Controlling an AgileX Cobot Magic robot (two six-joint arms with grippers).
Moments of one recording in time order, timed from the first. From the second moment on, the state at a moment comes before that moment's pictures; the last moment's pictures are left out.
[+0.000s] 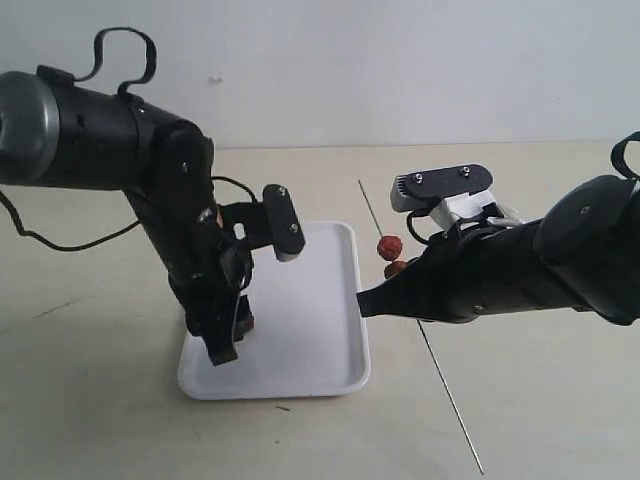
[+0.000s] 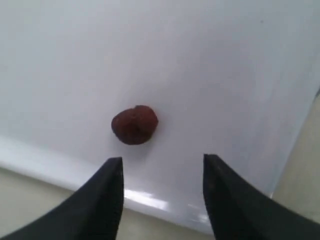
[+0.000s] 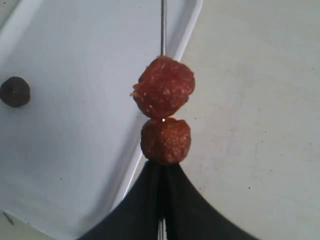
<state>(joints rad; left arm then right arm) -0.65 1.95 -1.25 0.02 0.76 0.67 0.41 1.66 -0.71 1.08 0.03 -0.85</state>
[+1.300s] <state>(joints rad) -0.62 2.05 -1.24 0.05 0.56 0.80 0.41 1.66 -0.71 1.08 0.06 -0.86</state>
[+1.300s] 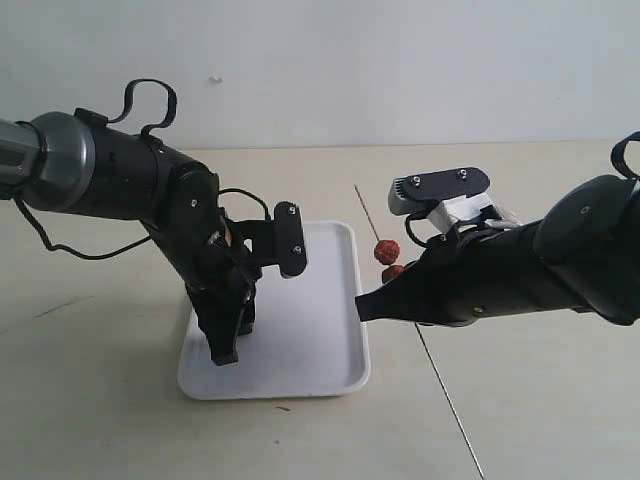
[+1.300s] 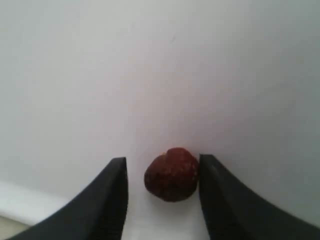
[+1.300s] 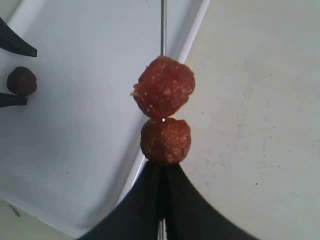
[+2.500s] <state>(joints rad) -0.46 1.94 -1.25 -0.61 0.42 0.91 0.41 1.66 -0.71 1.08 0.06 -0.86</state>
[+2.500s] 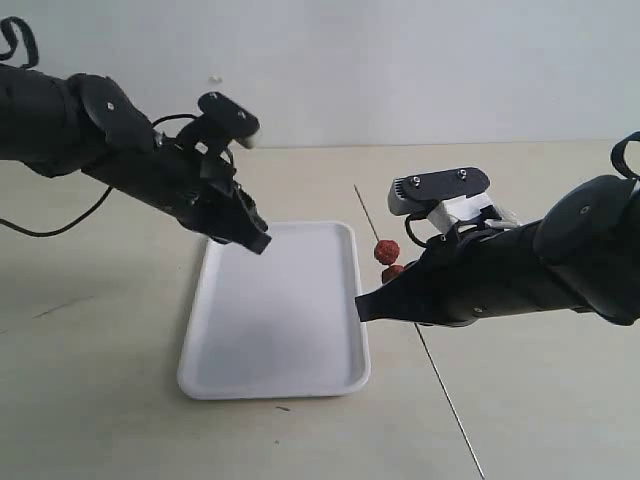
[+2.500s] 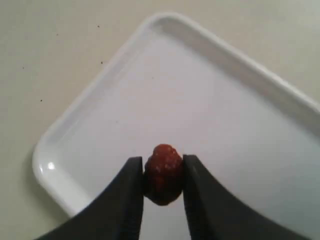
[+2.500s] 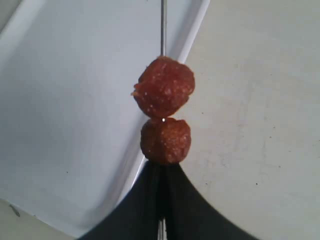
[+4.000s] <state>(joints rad) -0.23 2.10 -1.28 -1.73 1.00 1.22 0.41 1.65 -0.71 1.08 0.17 -0.86</state>
